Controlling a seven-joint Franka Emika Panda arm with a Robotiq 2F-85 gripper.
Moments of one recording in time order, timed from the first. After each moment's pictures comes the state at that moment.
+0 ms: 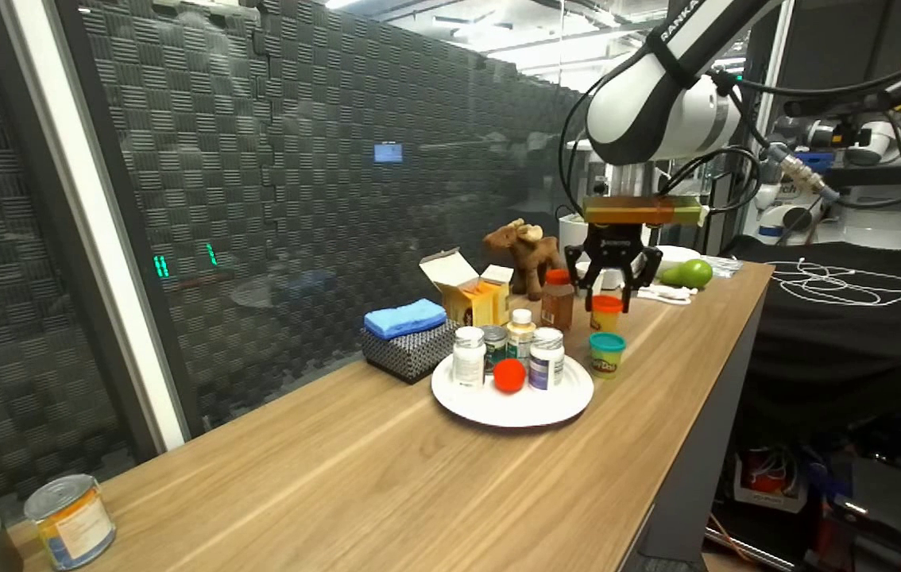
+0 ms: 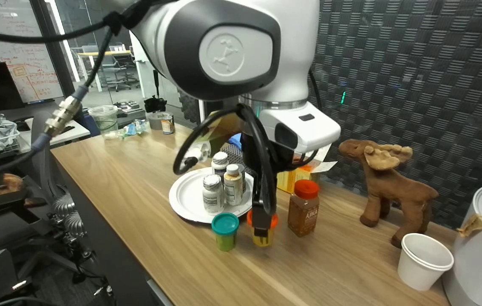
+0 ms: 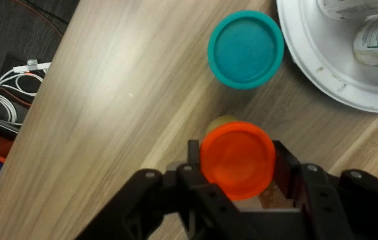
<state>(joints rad) -0.12 0.24 -0.19 -2.13 0.06 2.35 0.62</state>
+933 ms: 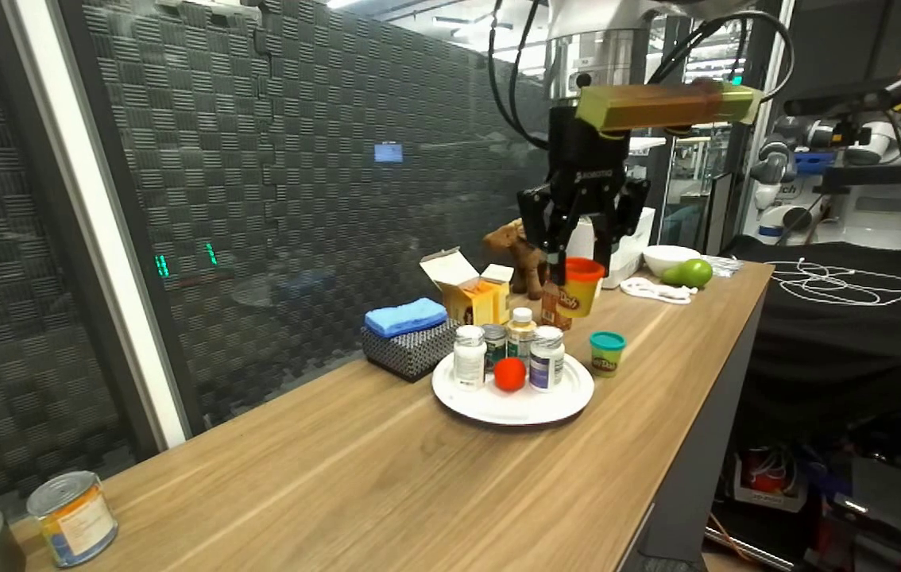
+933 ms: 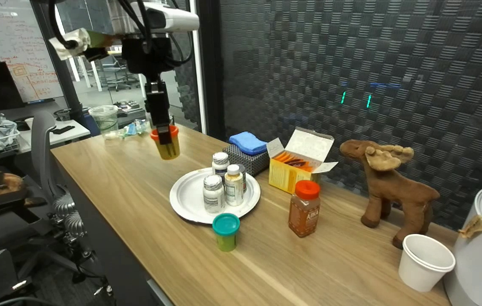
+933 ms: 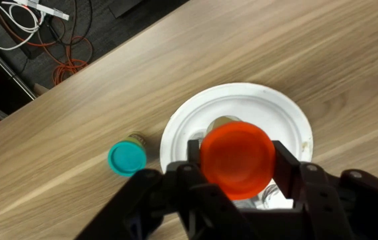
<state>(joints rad) 0.02 -0.14 0.07 -2.28 -0.07 2.15 0.61</state>
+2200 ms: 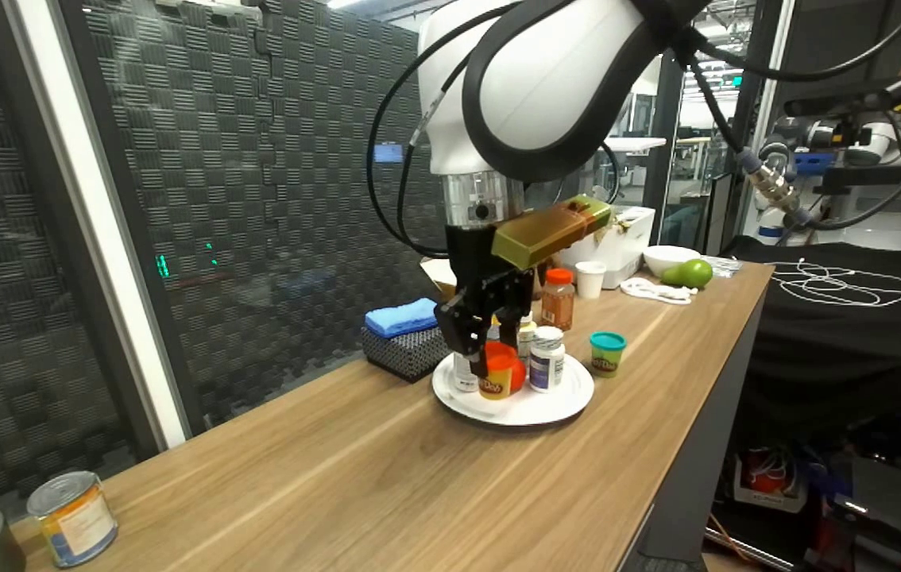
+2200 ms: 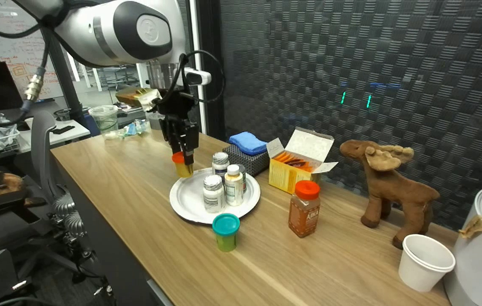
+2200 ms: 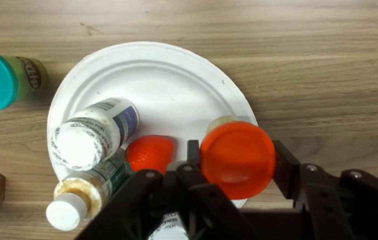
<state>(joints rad) 0.10 0.24 0.10 -2.07 -0.18 2.26 0.35</state>
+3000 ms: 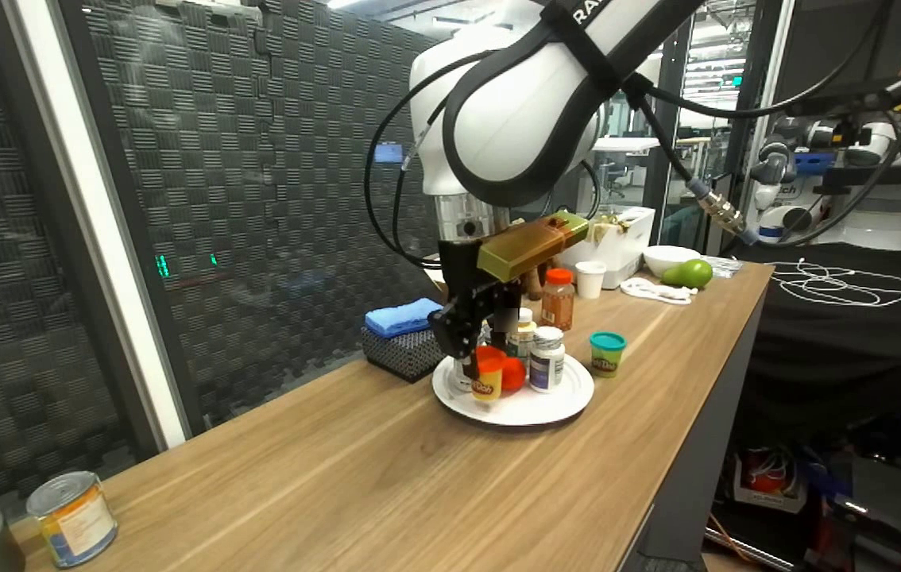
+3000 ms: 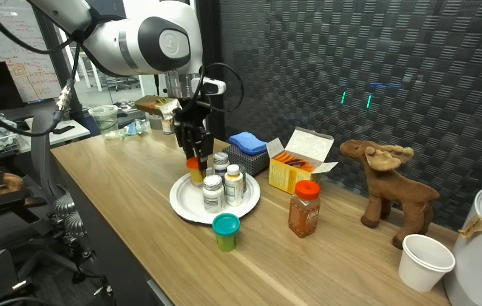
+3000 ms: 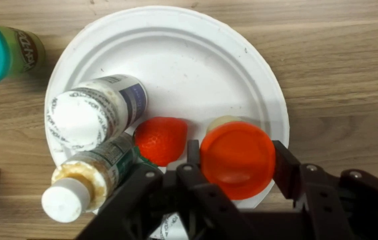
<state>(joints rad) 0.11 0.34 0.06 -1.98 -0.18 2.26 0.33</state>
